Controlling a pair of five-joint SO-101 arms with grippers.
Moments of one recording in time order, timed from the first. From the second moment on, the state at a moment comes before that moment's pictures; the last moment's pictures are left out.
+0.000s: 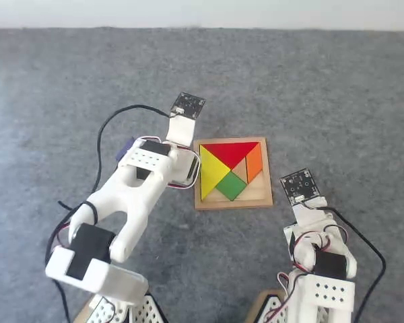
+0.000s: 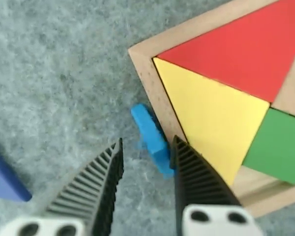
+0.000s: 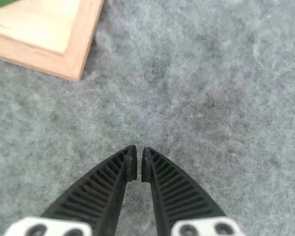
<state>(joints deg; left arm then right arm) 11.1 3.0 37.1 45.6 2.2 5.7 -89.8 93.7 63.1 29.5</state>
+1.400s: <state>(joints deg) 14.0 6.1 26.8 58.9 -2.1 5.7 -89.8 93.7 63.1 29.5</state>
